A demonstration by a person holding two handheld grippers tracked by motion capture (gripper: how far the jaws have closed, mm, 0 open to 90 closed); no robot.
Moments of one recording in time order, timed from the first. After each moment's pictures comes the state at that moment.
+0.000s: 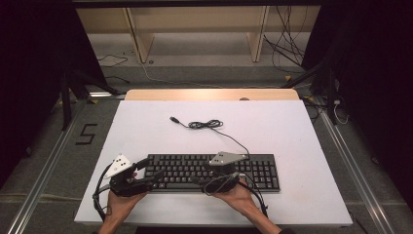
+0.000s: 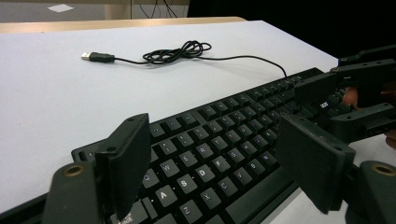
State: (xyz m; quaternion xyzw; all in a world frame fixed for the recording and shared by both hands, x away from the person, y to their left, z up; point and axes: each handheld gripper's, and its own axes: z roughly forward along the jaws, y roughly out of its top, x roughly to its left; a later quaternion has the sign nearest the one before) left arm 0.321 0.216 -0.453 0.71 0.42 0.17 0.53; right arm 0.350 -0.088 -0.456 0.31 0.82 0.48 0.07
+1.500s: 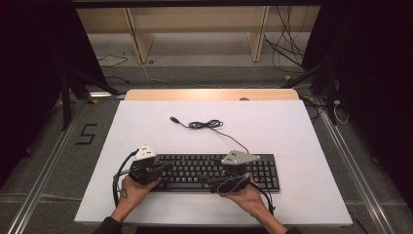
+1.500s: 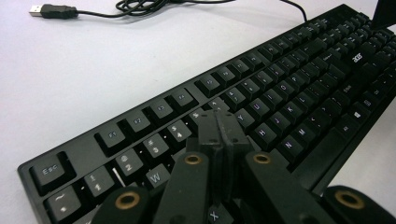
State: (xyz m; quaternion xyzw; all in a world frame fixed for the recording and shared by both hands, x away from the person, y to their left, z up) left arm 0.366 0.180 -0.462 0.79 0.41 0.12 0.44; right arm 0.343 -0.115 -0.443 0.32 0.80 0.50 0.10
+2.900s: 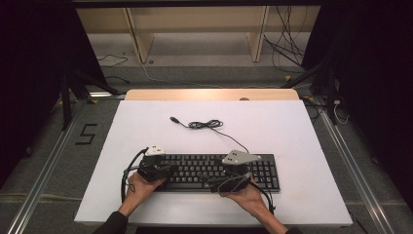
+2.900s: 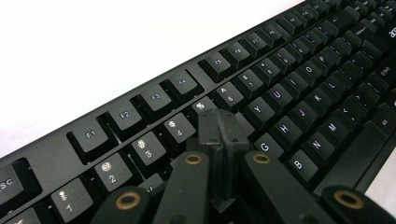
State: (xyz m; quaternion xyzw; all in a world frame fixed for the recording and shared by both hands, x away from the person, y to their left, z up) left arm 0.385 0.165 -0.479 0.81 0.42 0.10 0.39; right arm 0.343 -0.116 -0.441 0.32 0.80 0.51 0.10
